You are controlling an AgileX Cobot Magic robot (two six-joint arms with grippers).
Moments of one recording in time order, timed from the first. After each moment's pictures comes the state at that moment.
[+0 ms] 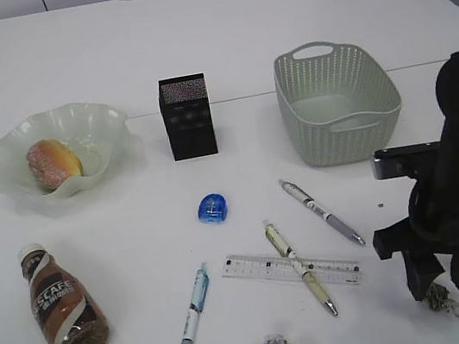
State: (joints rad) left arm -0.20 1.28 -1.06 -0.21 1.09 0.10; right arm 0.27 1.78 -0.91 0.12 0.85 0.17
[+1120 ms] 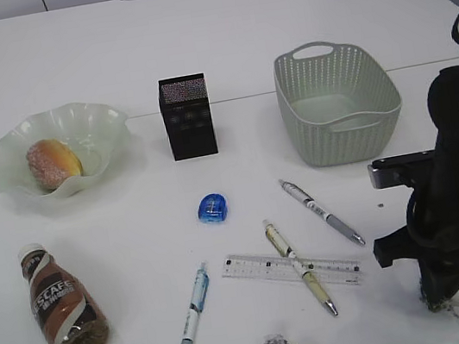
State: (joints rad) left arm -0.20 1.28 -1.06 -0.19 1.08 0.10; right arm 0.27 1.83 -0.91 0.10 0.82 0.17
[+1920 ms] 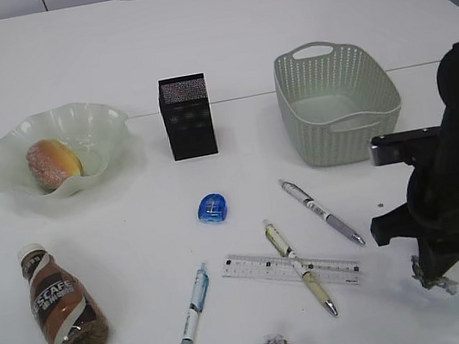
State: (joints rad) left arm -0.20 1.28 -1.06 -0.19 1.08 0.10; right arm 0.27 1.76 -0.93 0.09 0.82 0.16
